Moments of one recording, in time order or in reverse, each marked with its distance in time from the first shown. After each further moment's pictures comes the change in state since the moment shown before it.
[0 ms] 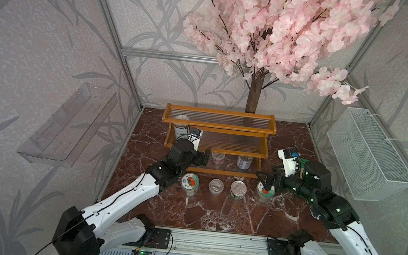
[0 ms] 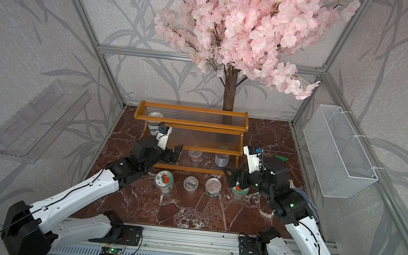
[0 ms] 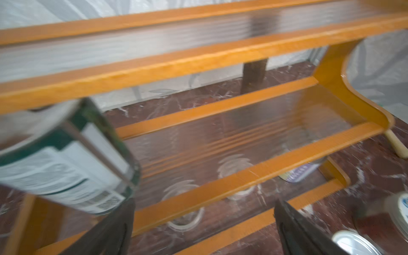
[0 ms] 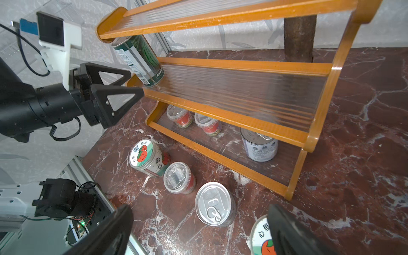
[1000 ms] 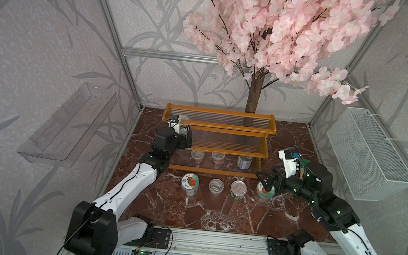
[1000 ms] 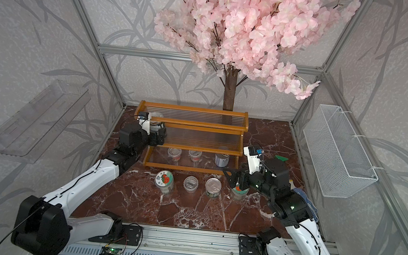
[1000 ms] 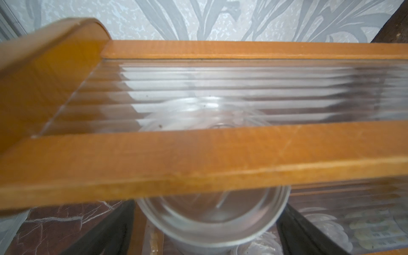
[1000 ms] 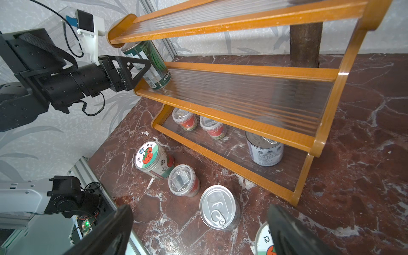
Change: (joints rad) left arm 0.306 0.135 0.003 0.202 0.122 0.031; right arm 0.000 -0.032 -0.020 0.022 -0.014 0.005
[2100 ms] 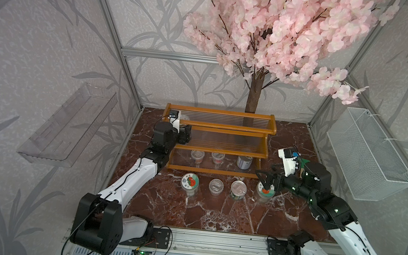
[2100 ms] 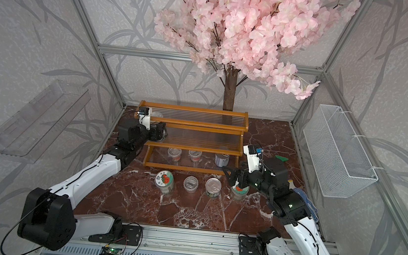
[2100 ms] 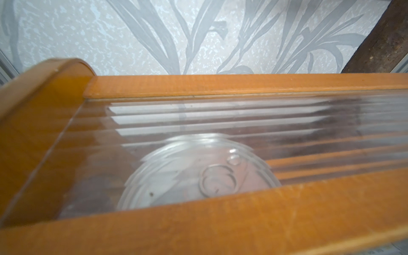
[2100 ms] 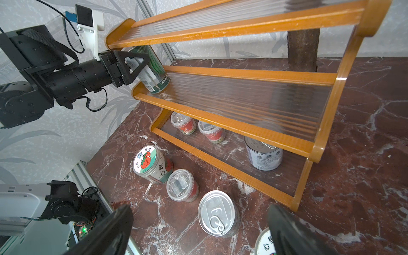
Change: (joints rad) left arm 0.046 0.055 0.028 0.077 0.131 0.016; right arm 0.000 0.015 -0.012 0.042 0.009 0.008
